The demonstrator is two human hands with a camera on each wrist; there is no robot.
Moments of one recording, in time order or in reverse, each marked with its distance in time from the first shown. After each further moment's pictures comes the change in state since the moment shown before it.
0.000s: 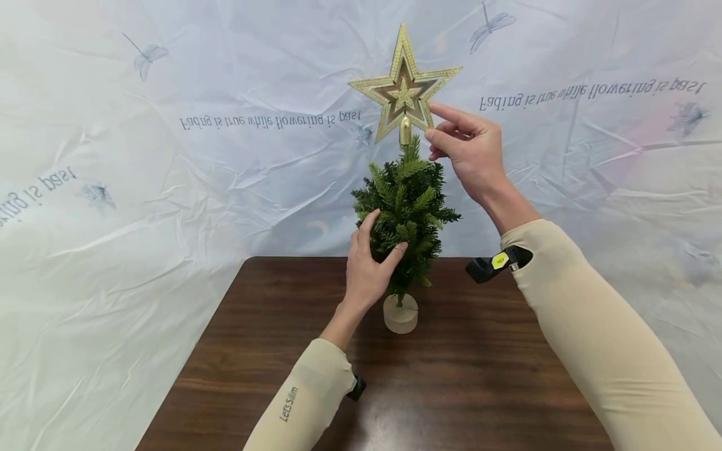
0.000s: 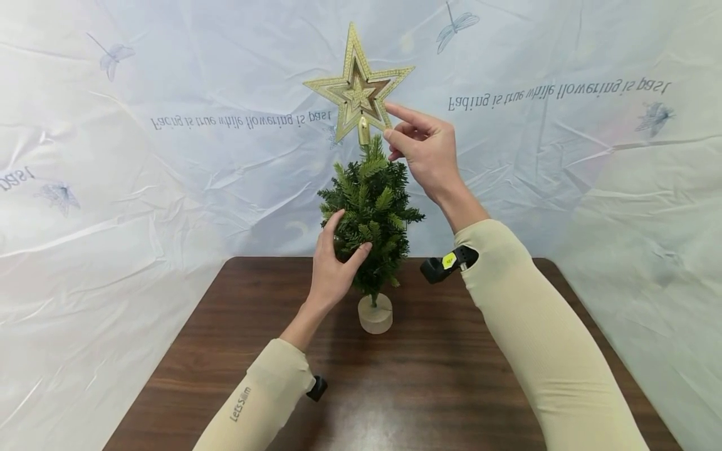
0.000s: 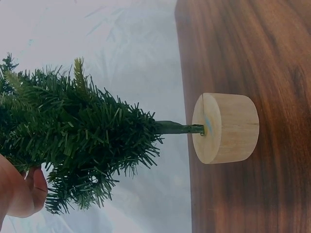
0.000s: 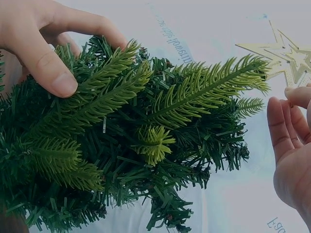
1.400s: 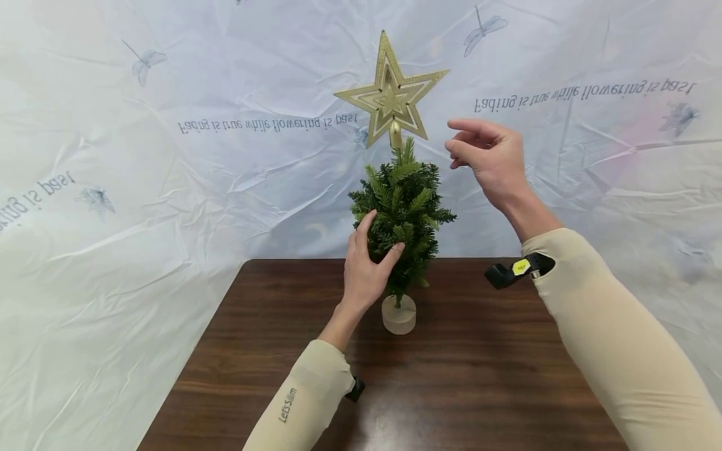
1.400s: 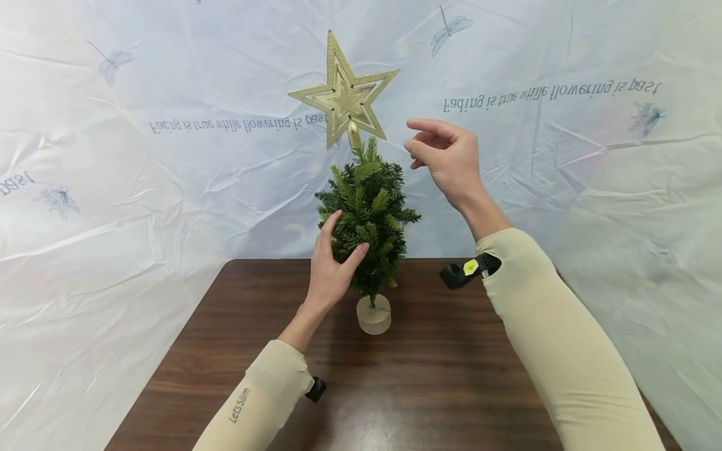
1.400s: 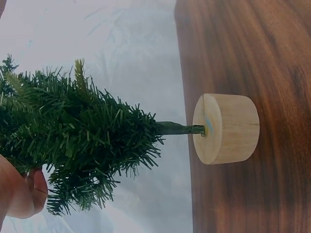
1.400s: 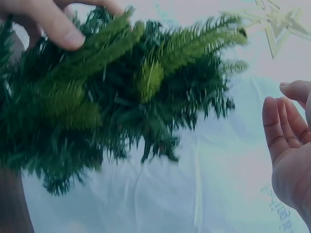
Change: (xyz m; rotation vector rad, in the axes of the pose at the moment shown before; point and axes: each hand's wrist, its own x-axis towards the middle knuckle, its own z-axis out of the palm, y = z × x) left_hand -0.001 0.002 0.000 0.010 -0.009 -0.019; right_hand -0.014 -0.007 -0.039 -0.121 0.014 -0.010
